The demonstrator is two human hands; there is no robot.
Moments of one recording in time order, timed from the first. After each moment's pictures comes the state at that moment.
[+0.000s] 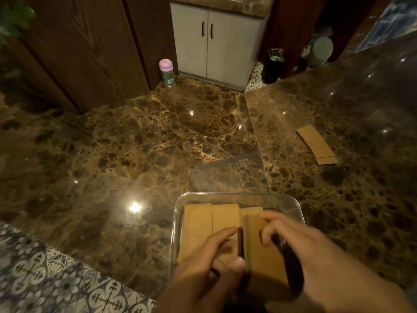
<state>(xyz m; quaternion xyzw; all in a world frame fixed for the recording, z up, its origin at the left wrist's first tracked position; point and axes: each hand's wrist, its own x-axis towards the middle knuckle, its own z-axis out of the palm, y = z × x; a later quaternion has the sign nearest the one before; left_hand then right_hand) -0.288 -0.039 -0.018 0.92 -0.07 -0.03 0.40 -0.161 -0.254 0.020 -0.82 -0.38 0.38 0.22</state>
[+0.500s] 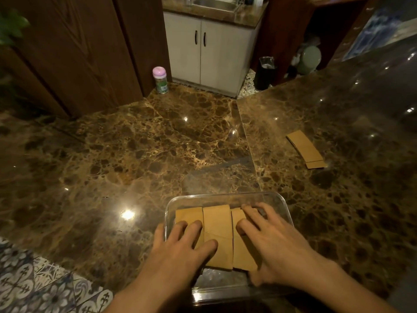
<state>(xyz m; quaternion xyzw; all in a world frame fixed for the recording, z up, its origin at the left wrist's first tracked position) -0.246 -0.005 -0.046 0.97 -0.07 -0.22 0.06 -0.143 -0.221 -0.027 -0.88 -0.40 0.25 -0.04</state>
